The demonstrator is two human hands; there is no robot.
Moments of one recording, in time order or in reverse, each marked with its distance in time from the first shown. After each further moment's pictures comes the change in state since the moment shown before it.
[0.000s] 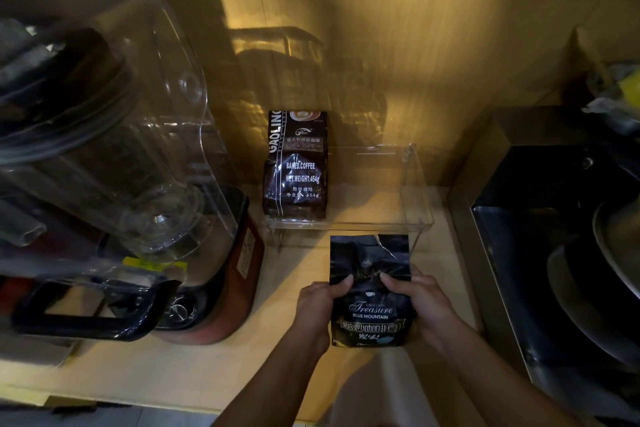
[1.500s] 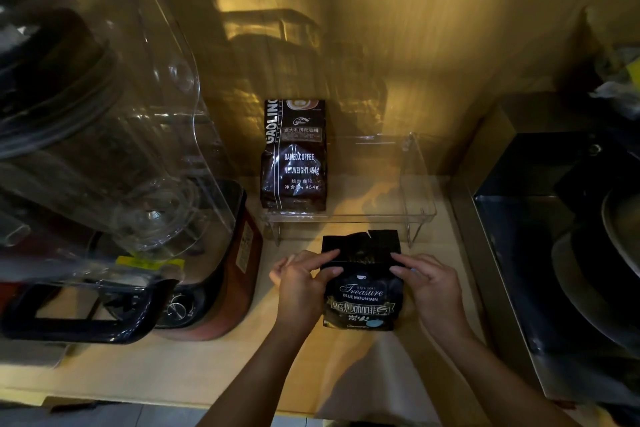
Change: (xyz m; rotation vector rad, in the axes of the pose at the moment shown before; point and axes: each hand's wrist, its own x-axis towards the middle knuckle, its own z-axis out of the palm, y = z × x) left_hand -0.003 0.022 -0.018 0.778 0.160 0.717; right_hand -0.010 0.002 0.005 -0.516 0.273 -0.473
